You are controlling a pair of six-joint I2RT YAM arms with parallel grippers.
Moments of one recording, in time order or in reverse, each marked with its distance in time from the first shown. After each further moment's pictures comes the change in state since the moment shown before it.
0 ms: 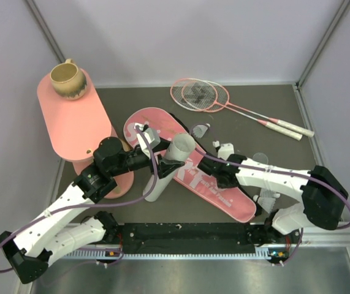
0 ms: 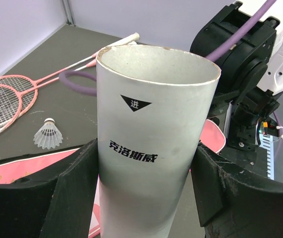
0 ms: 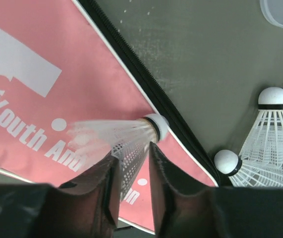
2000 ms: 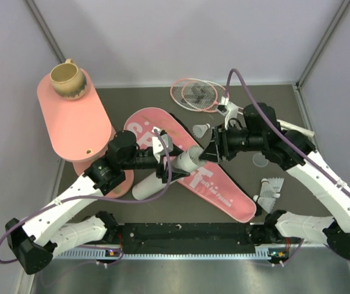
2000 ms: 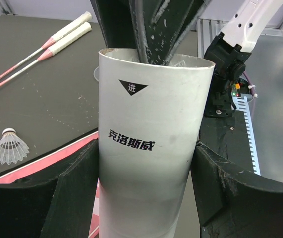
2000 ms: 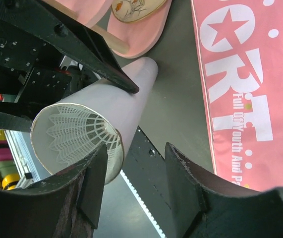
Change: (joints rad) left arm -0.003 0.125 0.035 -0.048 0.227 0.125; right arm -0.259 -0.310 0.462 0.072 -0.962 -0.451
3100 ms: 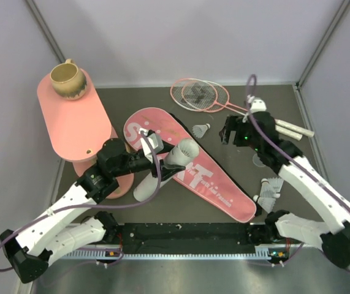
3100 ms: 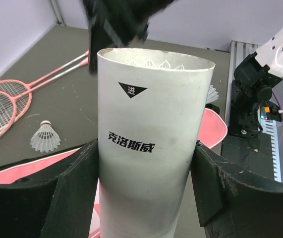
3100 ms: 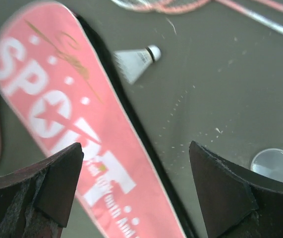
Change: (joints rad) left arm 0.000 -0.108 -0.072 0.065 -0.168 -0.055; right arm -0.195 -0.100 -0.357 0.371 0.573 0.005
